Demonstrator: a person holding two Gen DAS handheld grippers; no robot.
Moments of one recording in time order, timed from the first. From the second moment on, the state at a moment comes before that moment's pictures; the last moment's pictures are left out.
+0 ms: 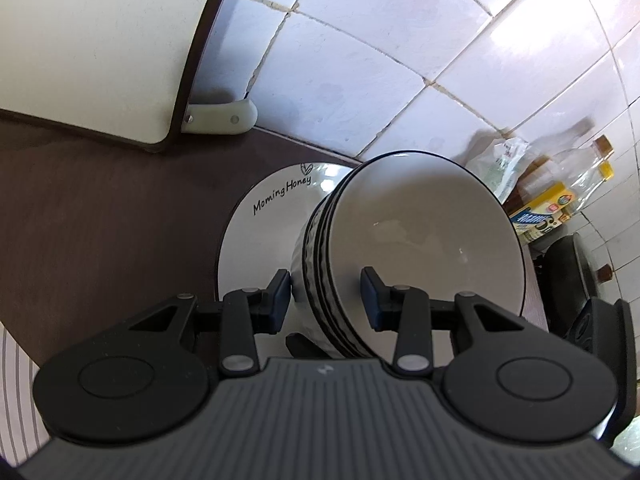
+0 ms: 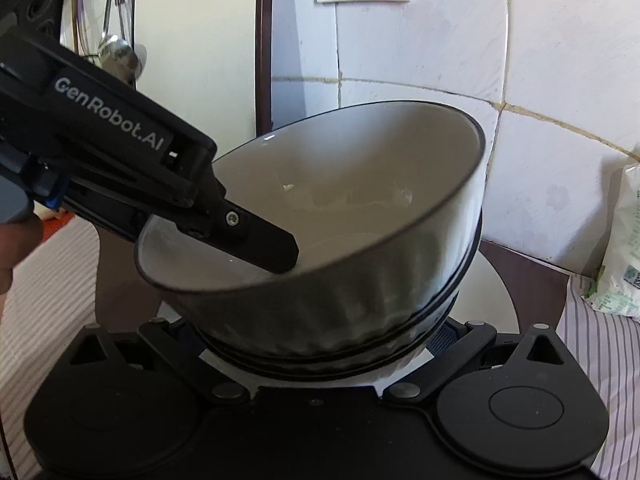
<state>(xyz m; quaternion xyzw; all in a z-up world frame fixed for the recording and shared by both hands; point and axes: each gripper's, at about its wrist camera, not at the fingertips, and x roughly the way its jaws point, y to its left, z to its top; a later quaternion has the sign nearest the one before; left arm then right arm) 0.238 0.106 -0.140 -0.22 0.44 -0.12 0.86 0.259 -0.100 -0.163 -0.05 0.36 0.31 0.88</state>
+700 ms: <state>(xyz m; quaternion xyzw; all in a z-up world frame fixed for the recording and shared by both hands) 0.224 0.084 -0.127 -0.17 0.43 -0.08 0.88 0.219 -0.095 -0.150 -0.12 0.37 0.26 0.88</state>
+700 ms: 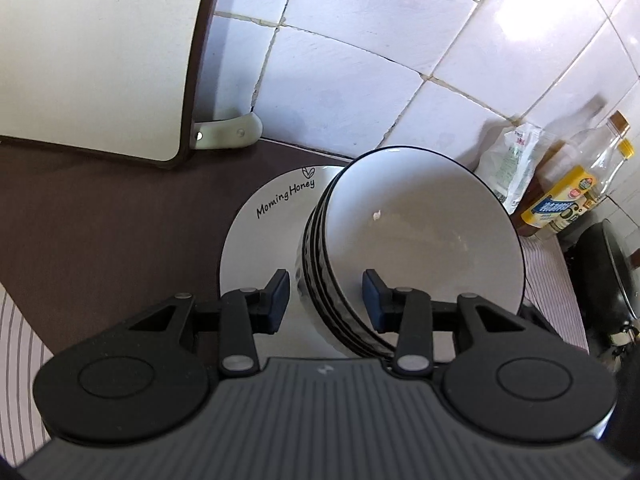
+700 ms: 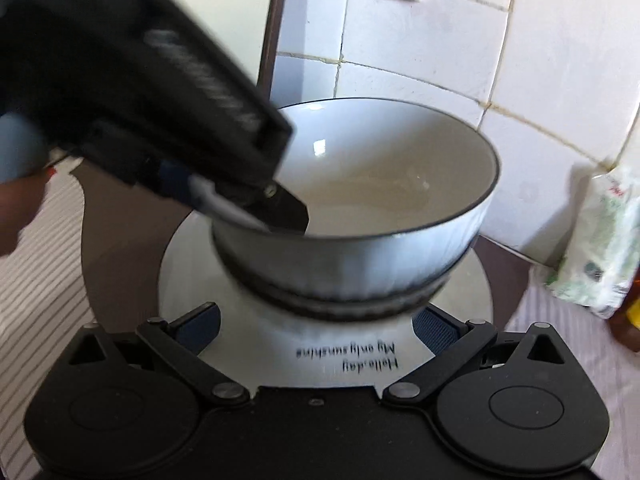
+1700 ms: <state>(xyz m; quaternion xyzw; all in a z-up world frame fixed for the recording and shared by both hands) 0.059 0.071 0.028 -0.05 0.39 -0.01 0.92 0.105 -0.191 -0.024 0.00 0.38 0.11 0.92</state>
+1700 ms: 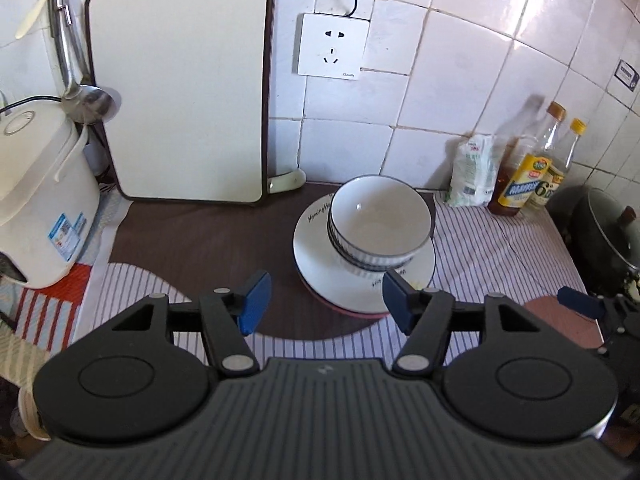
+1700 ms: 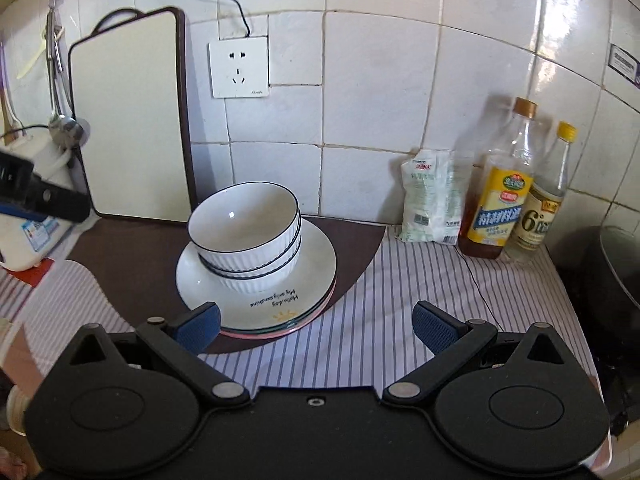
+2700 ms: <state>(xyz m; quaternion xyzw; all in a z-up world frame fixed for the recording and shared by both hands) -0.037 0.051 0.046 -0.03 0.42 0.02 0.91 0.002 -0.231 0.045 0.02 0.38 0.06 0.92</state>
